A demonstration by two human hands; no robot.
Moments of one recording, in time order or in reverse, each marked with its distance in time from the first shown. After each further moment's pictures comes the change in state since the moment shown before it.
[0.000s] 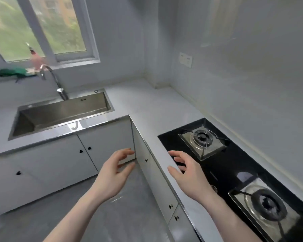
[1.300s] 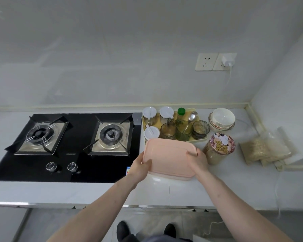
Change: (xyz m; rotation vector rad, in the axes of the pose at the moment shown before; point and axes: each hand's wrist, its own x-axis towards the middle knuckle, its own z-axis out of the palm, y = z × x) left_hand -0.204 0.132 0.490 0.164 -1.104 -0.132; right_hand -0.423 0.313 -0.219 0.308 1.235 1.069
